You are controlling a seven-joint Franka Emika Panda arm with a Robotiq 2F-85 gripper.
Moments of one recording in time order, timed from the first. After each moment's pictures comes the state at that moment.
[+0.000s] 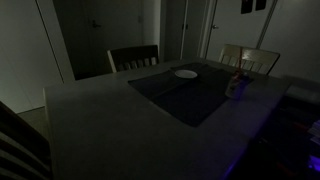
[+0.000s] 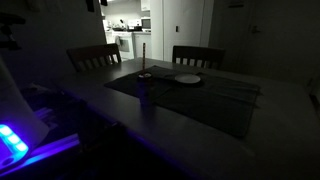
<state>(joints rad) 0.11 -0.50 0.17 -2.44 -0.03 1.77 0.23</state>
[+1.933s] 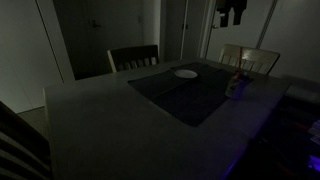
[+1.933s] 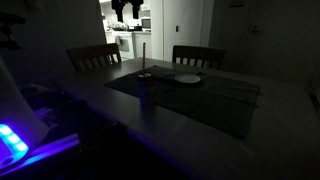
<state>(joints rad) 0.05 -0.30 0.03 -2.38 -0.08 1.97 0.09</state>
